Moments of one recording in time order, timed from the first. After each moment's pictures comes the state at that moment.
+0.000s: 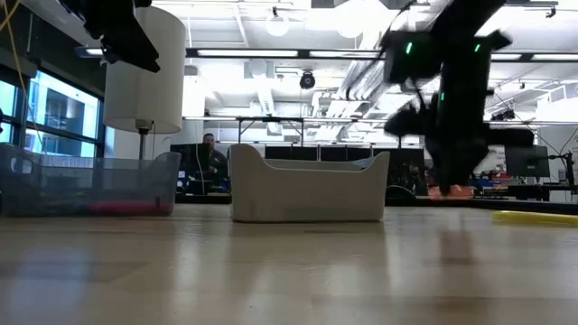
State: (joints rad) left arm 0.09 0.70 0.83 -0.78 -0.20 -0.24; right arm -0.09 1.52 0.81 -0.80 0.18 1.38
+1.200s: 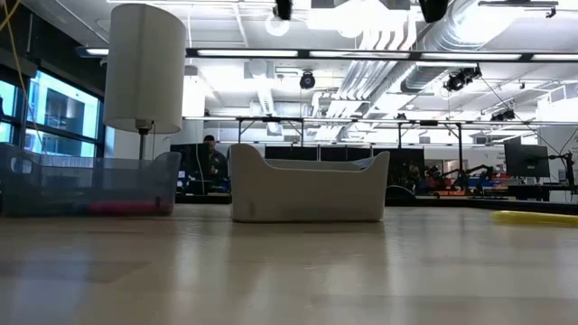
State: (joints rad) left arm -0.09 1.51 1.07 0.52 0.00 -0.17; right arm 0.40 1.14 0.82 0.15 0.67 0.40
